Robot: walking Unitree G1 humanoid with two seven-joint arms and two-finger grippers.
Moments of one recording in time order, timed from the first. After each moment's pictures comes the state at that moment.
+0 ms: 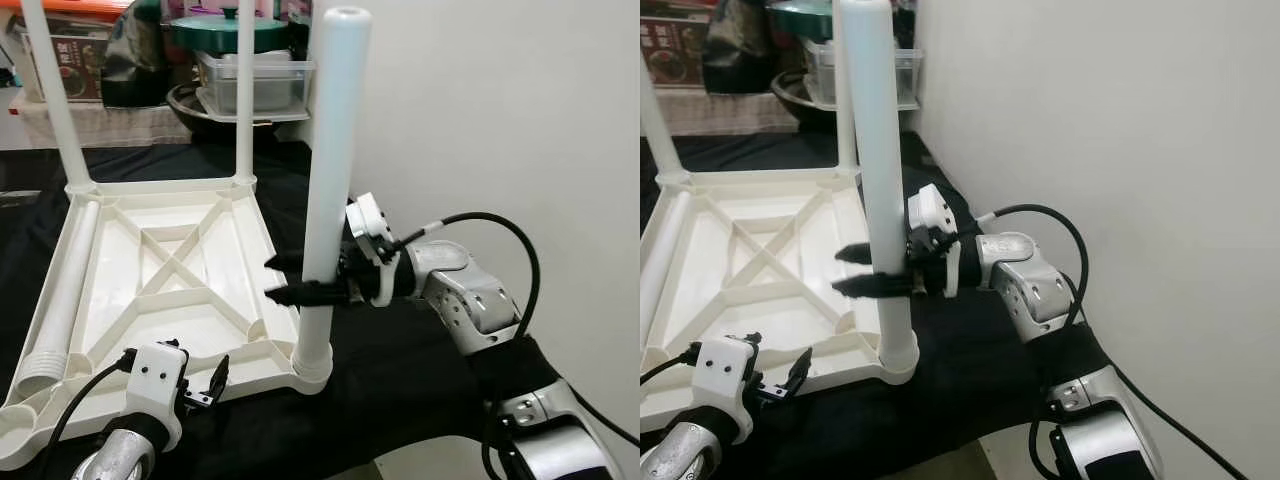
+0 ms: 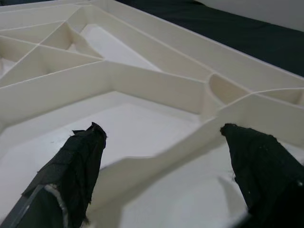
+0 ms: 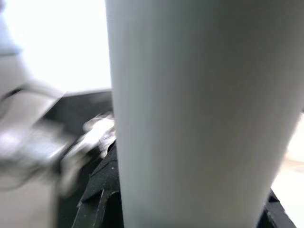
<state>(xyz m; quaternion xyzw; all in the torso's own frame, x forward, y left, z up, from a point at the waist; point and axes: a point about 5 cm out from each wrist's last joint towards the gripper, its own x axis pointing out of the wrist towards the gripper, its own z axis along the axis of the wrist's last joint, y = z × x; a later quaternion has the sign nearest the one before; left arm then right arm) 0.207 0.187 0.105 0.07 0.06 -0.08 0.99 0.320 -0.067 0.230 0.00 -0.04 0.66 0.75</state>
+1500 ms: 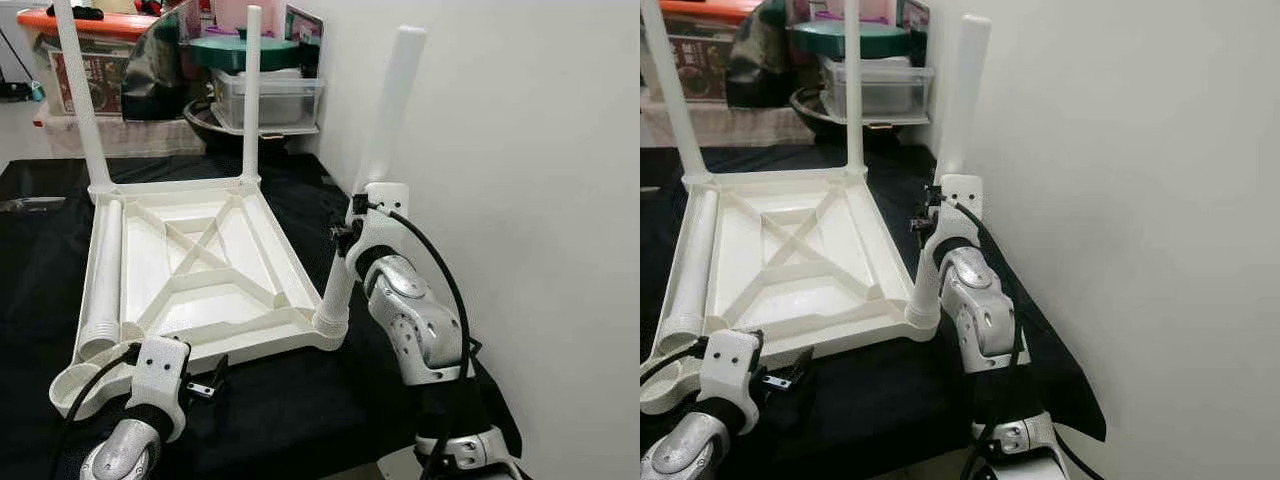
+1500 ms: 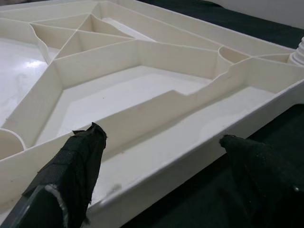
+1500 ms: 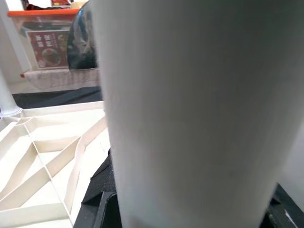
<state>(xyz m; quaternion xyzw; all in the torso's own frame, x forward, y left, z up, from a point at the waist) 0.221 0.190 0.098 0.07 0.07 -0.07 0.99 0.339 -0.073 0.212 0.08 0.03 0.09 0.99</state>
